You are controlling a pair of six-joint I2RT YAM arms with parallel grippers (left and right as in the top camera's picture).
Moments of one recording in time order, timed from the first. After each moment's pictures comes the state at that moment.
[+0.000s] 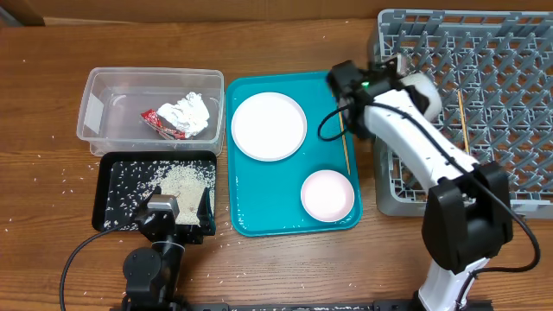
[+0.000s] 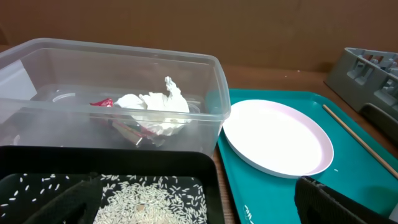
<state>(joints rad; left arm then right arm) -0.03 0.02 0.08 -0.26 0.07 -0.13 0.41 1.95 1.57 -1.18 1.10 0.37</state>
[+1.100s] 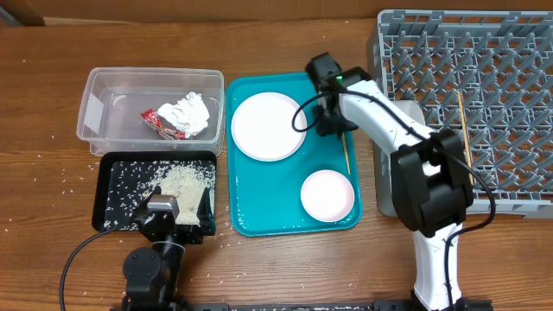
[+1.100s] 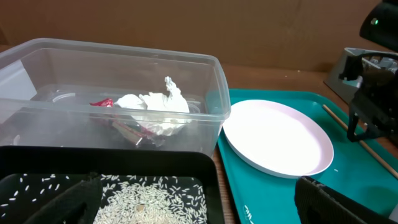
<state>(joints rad) -0.03 0.02 0.08 -0.25 0.07 -0.13 0.41 2.22 1.73 -0.95 0.17 0.24</state>
